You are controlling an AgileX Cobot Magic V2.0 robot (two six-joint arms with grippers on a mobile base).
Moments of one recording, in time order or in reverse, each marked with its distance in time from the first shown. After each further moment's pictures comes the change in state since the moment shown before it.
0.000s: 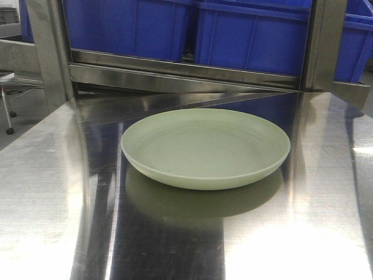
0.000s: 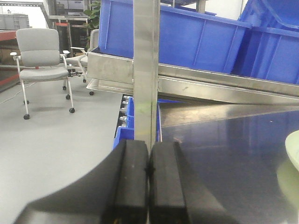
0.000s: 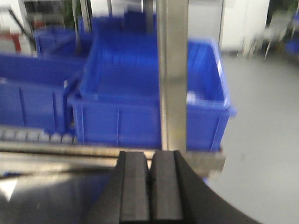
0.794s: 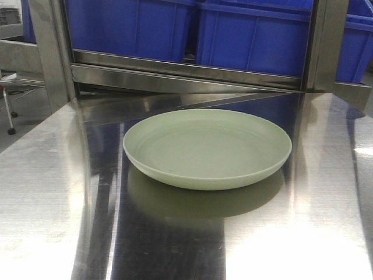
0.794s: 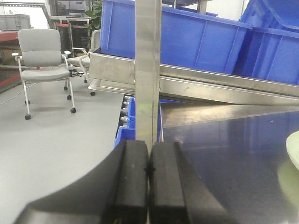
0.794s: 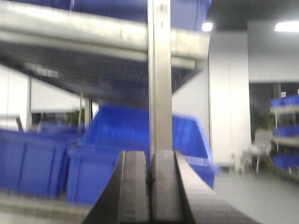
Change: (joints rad) left arm 0.000 0.000 0.000 0.000 0.000 0.000; right arm 0.000 -0.862 1.005 -0.043 -0.783 -0.015
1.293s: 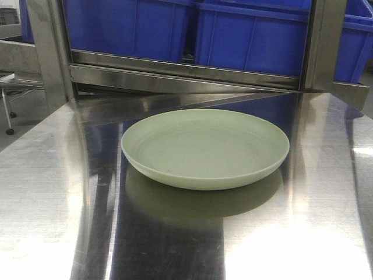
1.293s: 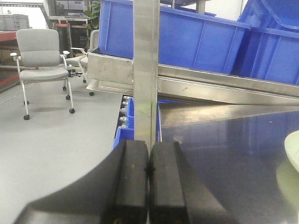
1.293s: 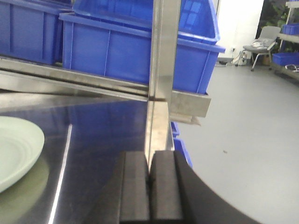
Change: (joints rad) left arm 0.000 0.000 0.000 0.000 0.000 0.000; right arm 0.000 0.000 0.035 0.000 0.439 -0.068
